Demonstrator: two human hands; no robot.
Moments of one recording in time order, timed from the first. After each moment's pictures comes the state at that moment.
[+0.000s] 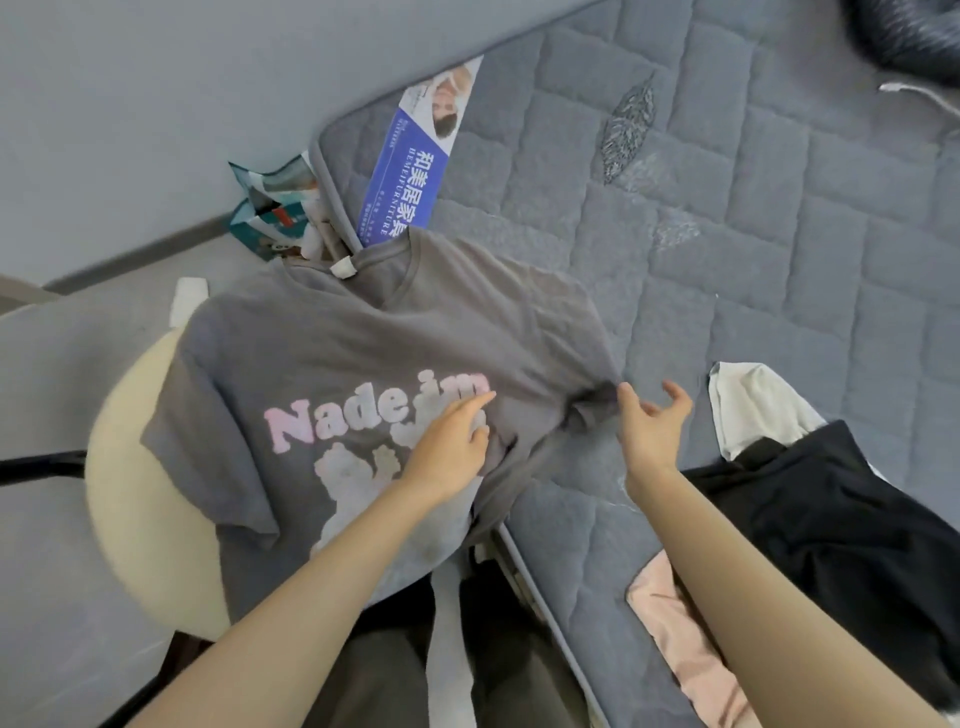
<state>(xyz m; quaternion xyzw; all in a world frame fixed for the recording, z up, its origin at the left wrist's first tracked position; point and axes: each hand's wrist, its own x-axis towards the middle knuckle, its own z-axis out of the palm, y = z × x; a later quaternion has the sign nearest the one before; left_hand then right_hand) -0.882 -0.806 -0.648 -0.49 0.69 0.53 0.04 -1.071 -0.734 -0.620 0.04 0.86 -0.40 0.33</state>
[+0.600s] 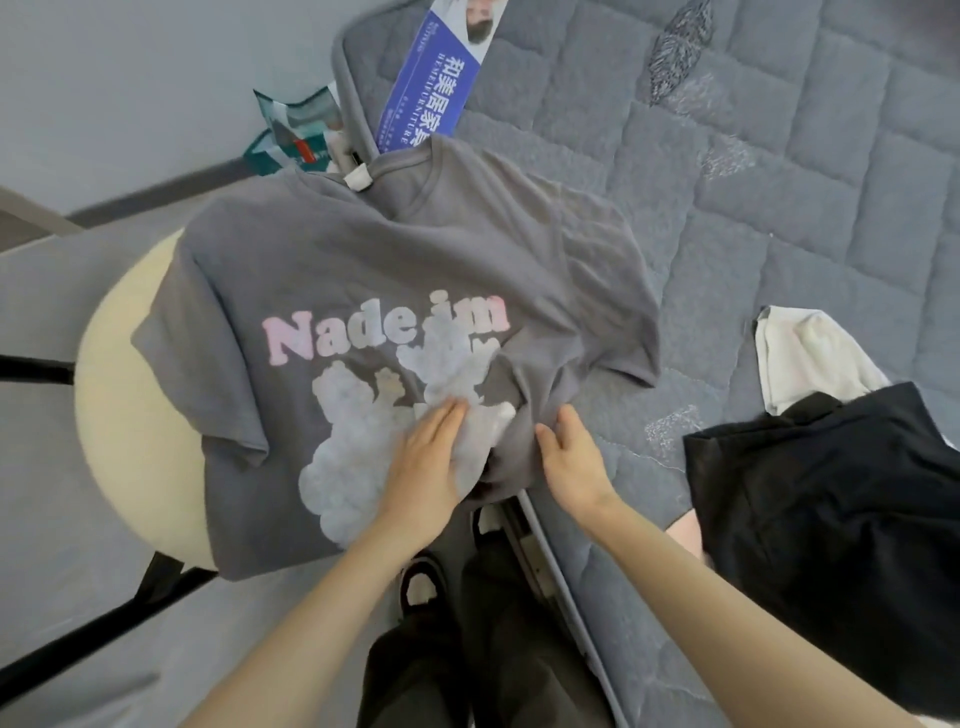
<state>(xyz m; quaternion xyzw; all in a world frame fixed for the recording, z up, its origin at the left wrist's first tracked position) -0.821 -0.700 -0.677 -0.52 0.74 0.43 0.00 -0.985 -0.659 -0.664 -0.25 0.78 -0.27 0.51</state>
